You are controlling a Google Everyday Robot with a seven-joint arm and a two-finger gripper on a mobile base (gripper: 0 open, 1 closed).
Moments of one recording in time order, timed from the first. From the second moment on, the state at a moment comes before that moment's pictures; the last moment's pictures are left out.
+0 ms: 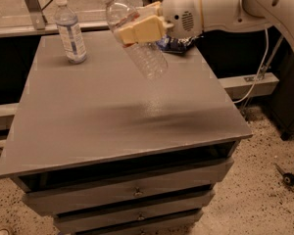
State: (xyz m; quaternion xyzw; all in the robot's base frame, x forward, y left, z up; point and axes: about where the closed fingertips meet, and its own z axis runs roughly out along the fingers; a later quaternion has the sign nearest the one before) arm 0.572 0.025 1.028 -0.50 0.62 0.39 0.46
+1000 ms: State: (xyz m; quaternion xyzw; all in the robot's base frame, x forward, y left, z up) arm 0.535 -0.012 1.008 -0.48 0.48 0.48 0.56
